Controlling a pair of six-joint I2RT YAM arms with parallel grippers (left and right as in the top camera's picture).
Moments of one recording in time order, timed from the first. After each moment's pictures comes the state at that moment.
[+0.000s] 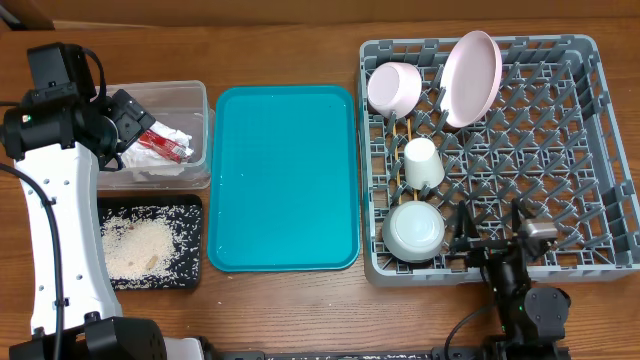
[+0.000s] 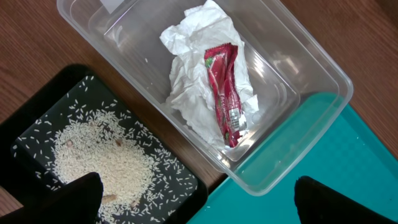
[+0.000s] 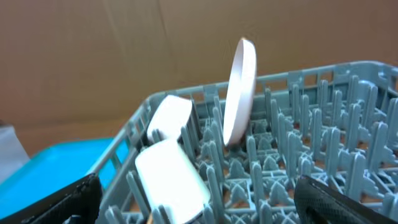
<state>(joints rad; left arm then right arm) 0.26 1.58 1.64 -1.17 -0.13 -0.58 0.04 0.01 0.02 -0.03 -0.08 0.20</state>
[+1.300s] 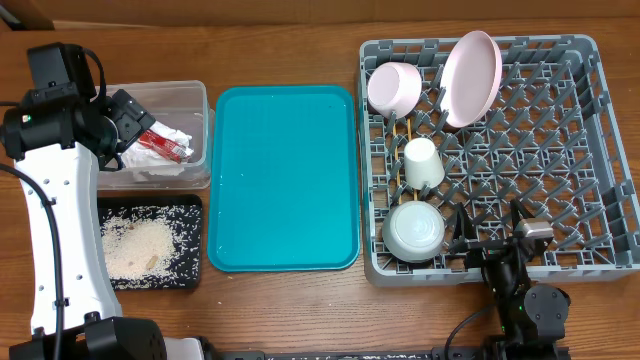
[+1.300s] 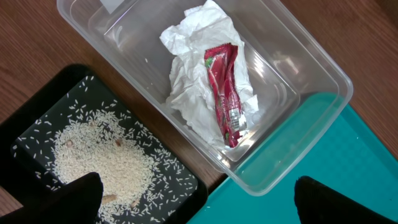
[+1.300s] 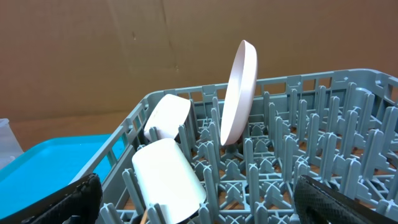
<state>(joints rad) 0.26 1.58 1.64 -1.17 -0.13 -0.58 0.04 0.01 0.02 -0.03 -0.08 0.15</state>
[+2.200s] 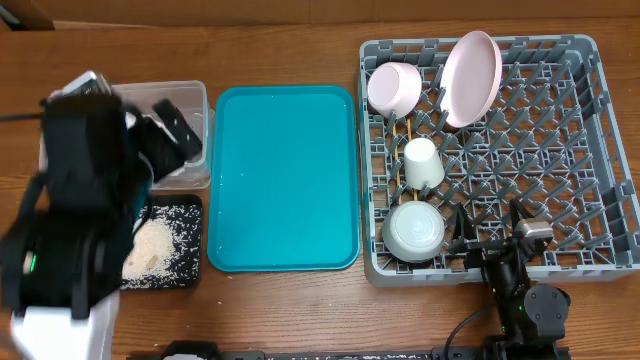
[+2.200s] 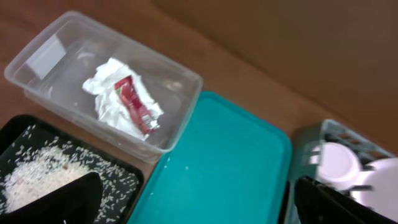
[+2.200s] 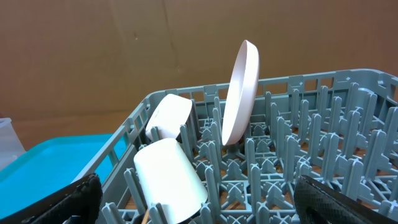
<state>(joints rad) -0.07 1.14 1.64 -1.18 -0.18 -0.58 0.04 0.01 0.02 -0.03 -0.09 0.16</state>
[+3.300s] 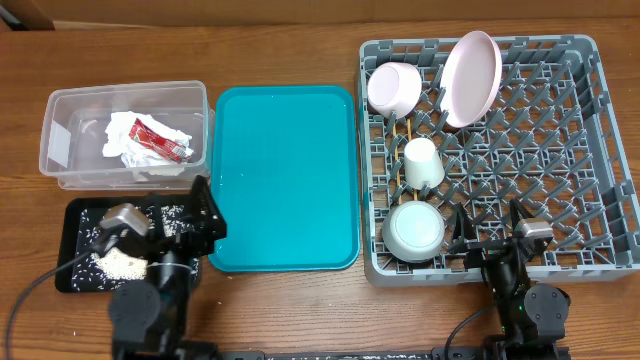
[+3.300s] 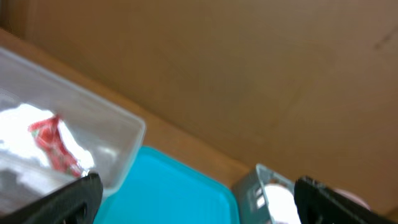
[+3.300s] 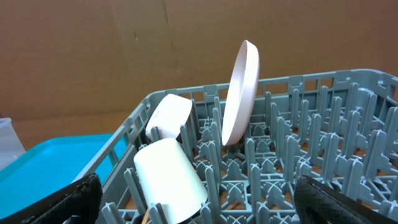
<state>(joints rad) -0.09 0.30 0.45 -0.19 -0.12 -0.60 0.04 0.01 0.02 -0.03 -0.09 0.15</state>
